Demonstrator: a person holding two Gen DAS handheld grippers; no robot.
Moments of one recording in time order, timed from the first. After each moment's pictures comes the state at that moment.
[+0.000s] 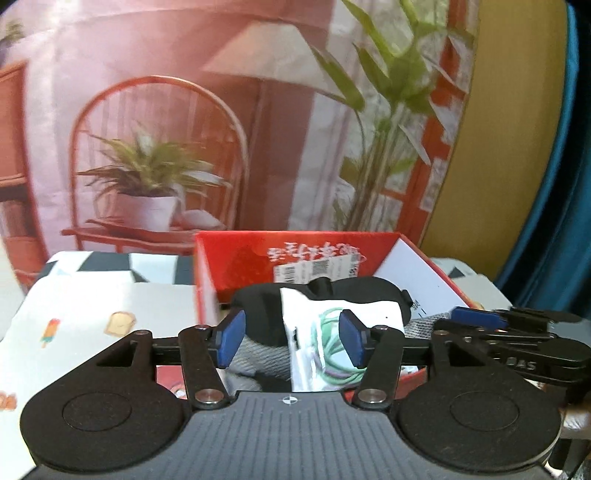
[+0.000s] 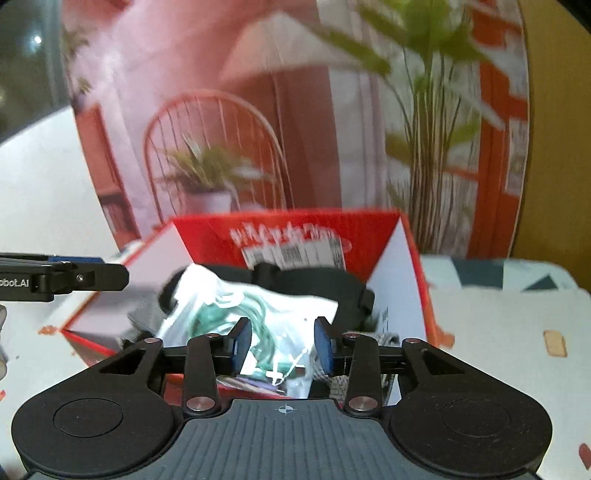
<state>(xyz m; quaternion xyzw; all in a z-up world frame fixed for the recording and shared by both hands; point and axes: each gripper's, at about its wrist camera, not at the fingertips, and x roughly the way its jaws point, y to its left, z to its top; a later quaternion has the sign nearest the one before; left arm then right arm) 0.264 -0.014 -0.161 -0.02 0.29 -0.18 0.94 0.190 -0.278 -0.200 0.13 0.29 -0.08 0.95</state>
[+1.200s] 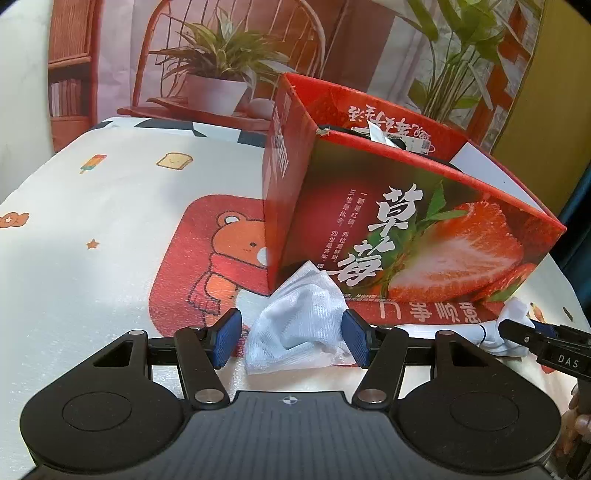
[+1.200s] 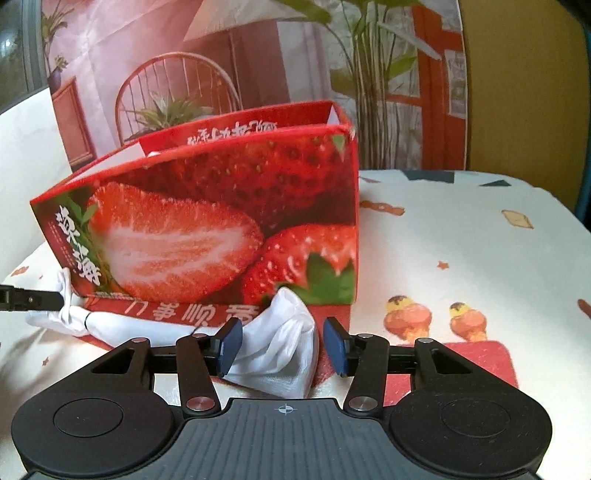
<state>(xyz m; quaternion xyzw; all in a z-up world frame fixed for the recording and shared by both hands) 0.223 0.024 -0.281 -0.07 0.38 -0.11 0.92 0.103 -0.265 -0.305 0.15 0.33 -0.13 0.92</state>
